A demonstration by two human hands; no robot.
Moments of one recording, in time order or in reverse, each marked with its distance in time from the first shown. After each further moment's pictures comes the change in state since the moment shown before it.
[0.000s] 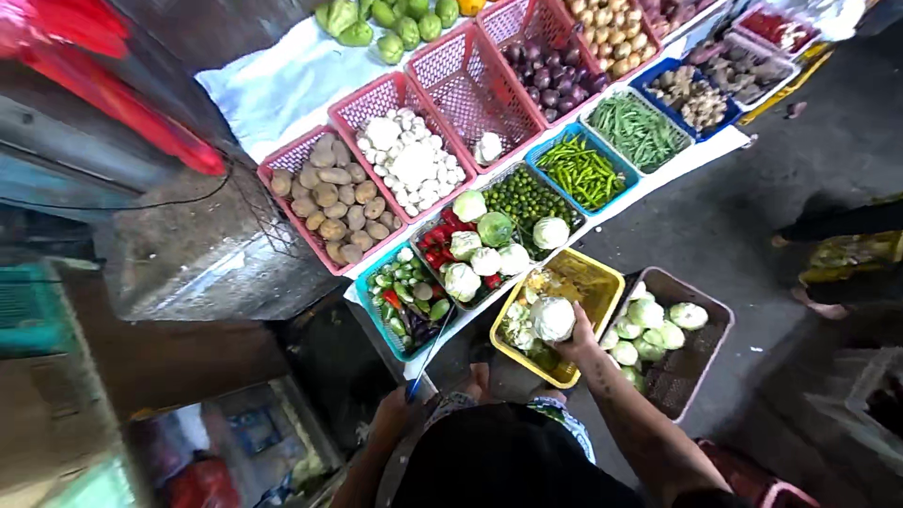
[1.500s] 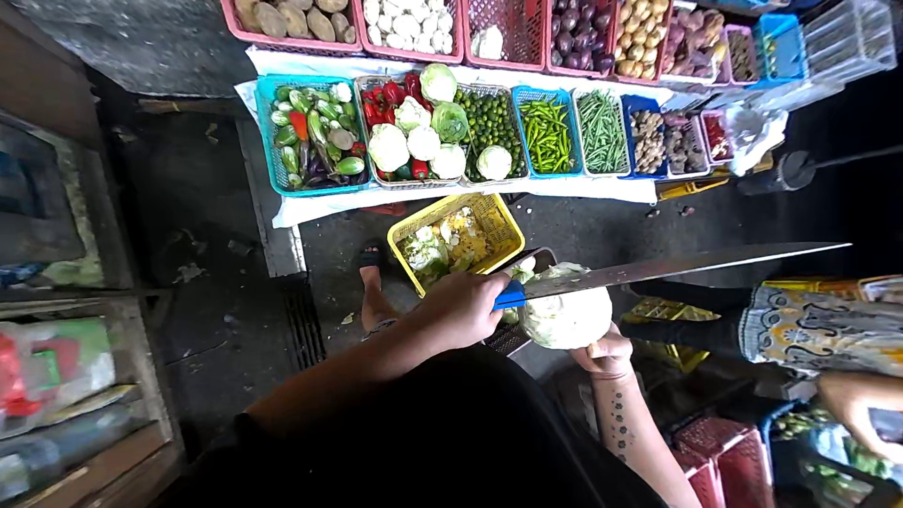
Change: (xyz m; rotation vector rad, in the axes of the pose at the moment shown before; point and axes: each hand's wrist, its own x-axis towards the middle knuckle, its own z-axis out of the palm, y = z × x) left_hand -0.218 0.272 0.181 -0.139 0.320 0.944; right_hand -0.228 -0.152 -0.230 -0.487 -1.084 -0.335
